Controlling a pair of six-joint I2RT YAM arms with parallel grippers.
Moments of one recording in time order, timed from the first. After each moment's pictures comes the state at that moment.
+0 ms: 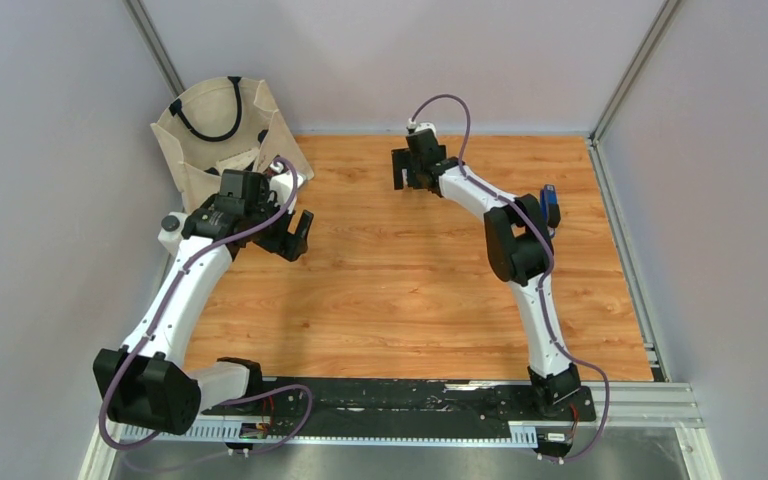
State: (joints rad) left arm -0.18 1.19 1.11 -0.81 0.26 0.28; right arm 0.47 2.35 1.94 -0.31 0.21 0.25
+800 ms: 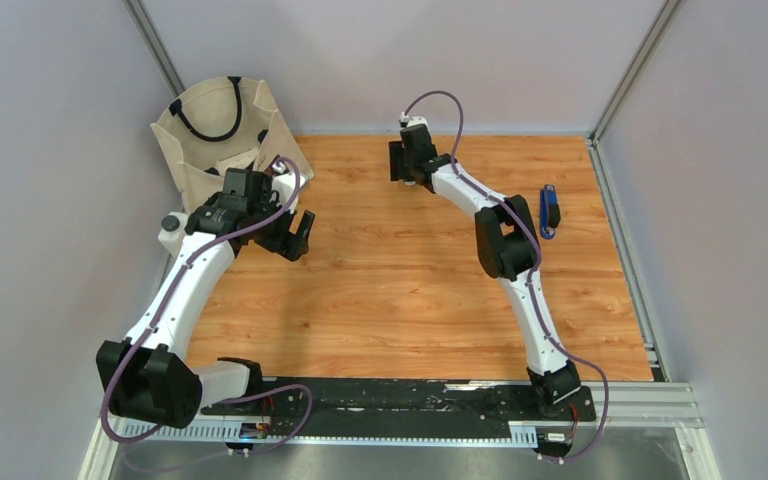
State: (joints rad) left arm -0.18 1.22 1.12 -0.81 0.26 0.28; right arm 0.47 2.50 2.13 -0.28 0.15 0.25
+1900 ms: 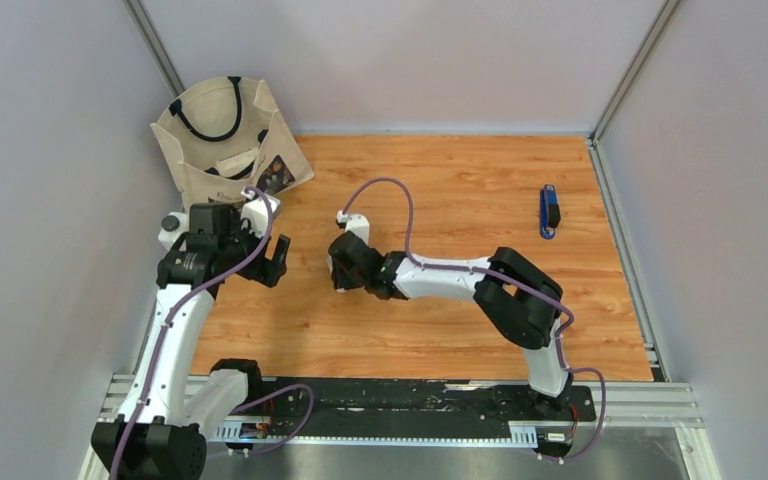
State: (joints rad) left arm -0.03 0.96 0.98 -0.87 0.29 0.33; right arm 1.01 1.99 1.35 -0.10 0.25 0.68
